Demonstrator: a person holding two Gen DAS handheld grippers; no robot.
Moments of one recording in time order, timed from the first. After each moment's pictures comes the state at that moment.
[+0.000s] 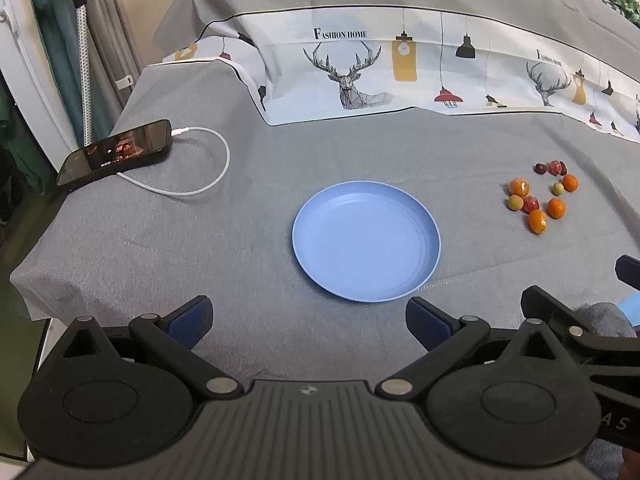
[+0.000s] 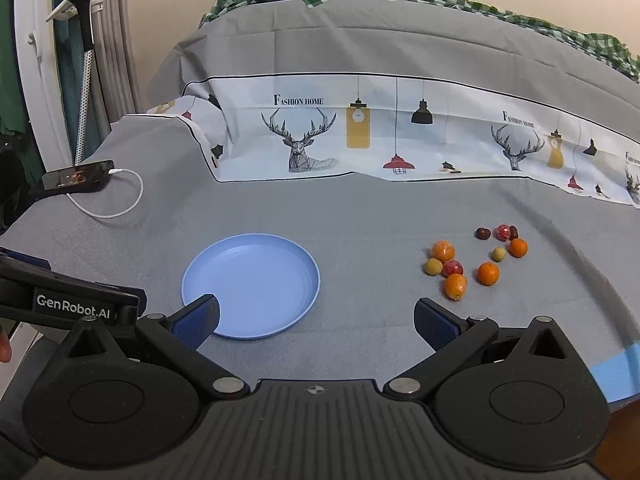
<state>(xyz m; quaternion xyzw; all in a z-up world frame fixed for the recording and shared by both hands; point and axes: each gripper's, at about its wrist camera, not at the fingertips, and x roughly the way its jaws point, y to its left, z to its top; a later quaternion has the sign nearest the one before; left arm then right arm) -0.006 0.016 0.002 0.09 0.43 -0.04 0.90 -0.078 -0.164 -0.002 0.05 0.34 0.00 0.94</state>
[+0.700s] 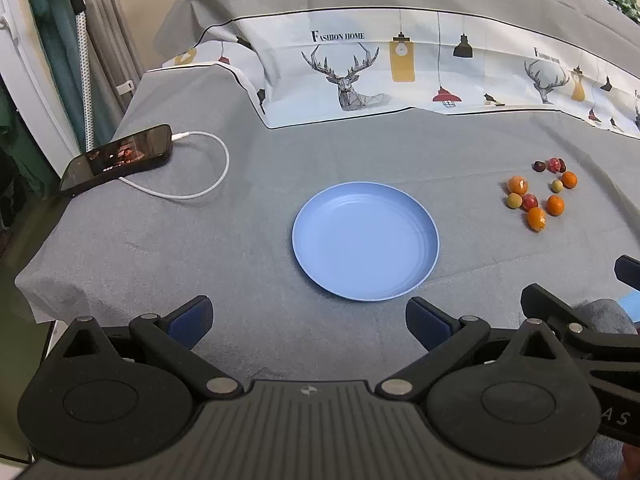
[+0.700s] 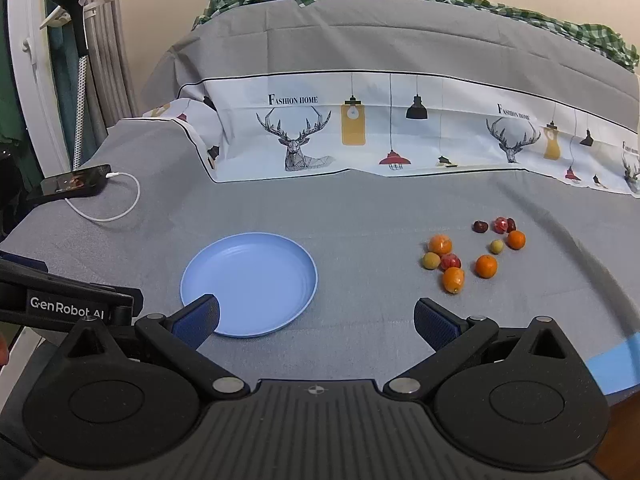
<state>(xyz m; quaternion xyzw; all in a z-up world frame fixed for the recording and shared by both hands) -0.009 0.011 0.006 0.09 0.43 -0.04 0.90 -0.083 -0.169 -0.001 0.06 0.34 0.00 0.94</state>
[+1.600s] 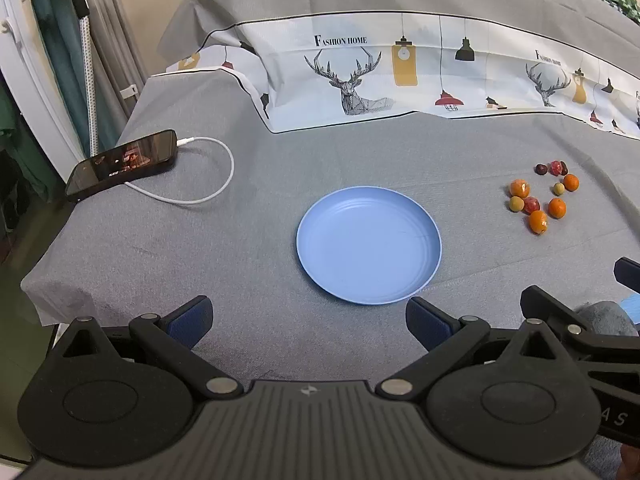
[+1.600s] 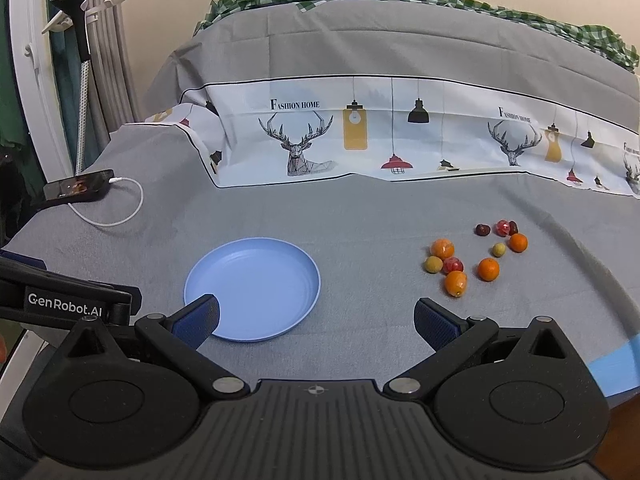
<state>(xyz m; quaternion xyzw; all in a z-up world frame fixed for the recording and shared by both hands) -0.011 0.011 0.011 0.10 0.43 -0.03 0.90 -0.082 -0.168 0.001 0.07 0.33 0.00 0.94</state>
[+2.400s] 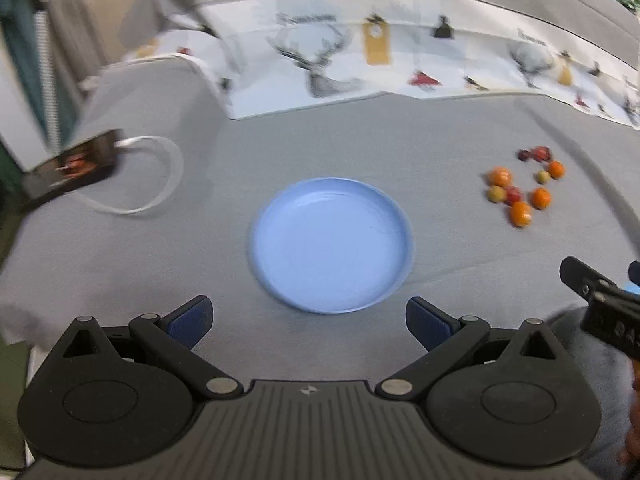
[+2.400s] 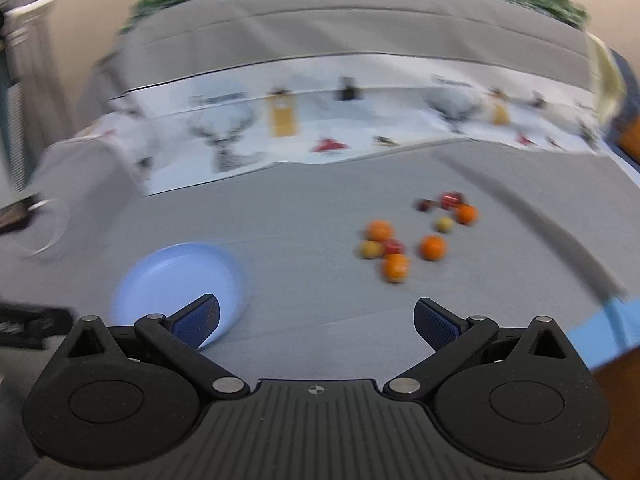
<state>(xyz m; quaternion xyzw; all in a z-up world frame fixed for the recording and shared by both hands) 0.032 -0.031 -0.007 0.10 0.47 -0.08 0.88 -0.054 -0.245 -0.032 0.12 0.36 -0.11 0.92</state>
